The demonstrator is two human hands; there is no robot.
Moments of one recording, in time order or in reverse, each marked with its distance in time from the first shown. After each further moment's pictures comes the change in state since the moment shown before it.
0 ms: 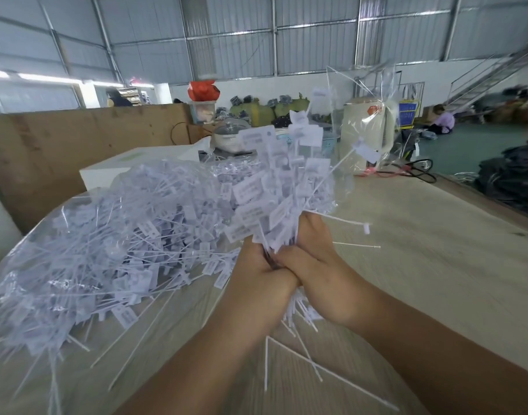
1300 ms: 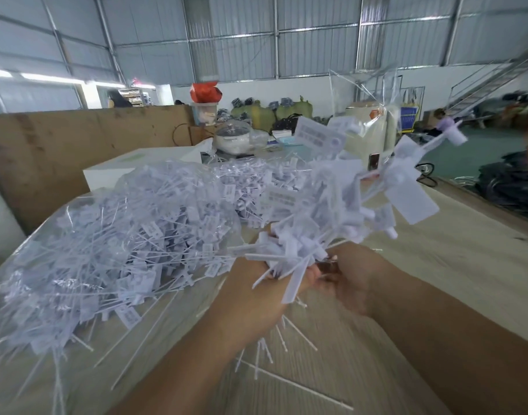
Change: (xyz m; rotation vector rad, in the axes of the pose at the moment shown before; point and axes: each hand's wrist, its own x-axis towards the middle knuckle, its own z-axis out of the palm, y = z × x) left_hand -0.015 0.016 -0.021 0.363 -0.039 -0.159; right_hand 0.013 0.023 -0.020 0.787 0.205 0.750
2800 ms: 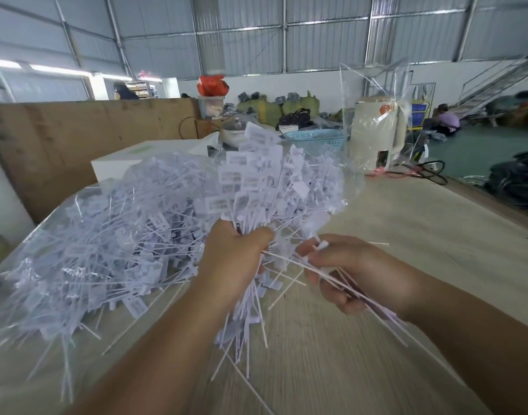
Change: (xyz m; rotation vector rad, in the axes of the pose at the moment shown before) left_hand 0.044 -0.023 -0.013 -0.221 0.342 -0.189; right_hand -0.012 -0.007 -0.017 -0.488 -0.537 -0.141
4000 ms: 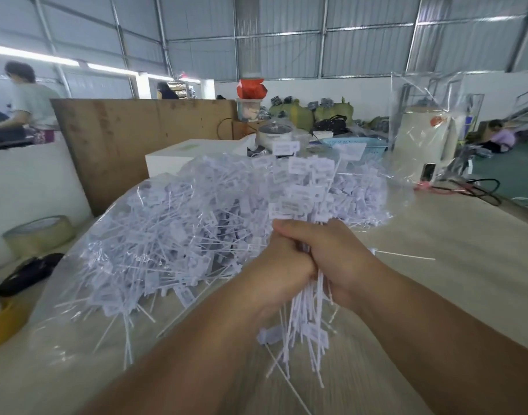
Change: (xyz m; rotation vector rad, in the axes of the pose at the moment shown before) left_hand -0.004 -0.003 -0.008 0.102 -0.327 0.053; right_hand 0.066 -0.031 0.090 0.176 0.364 -0.074
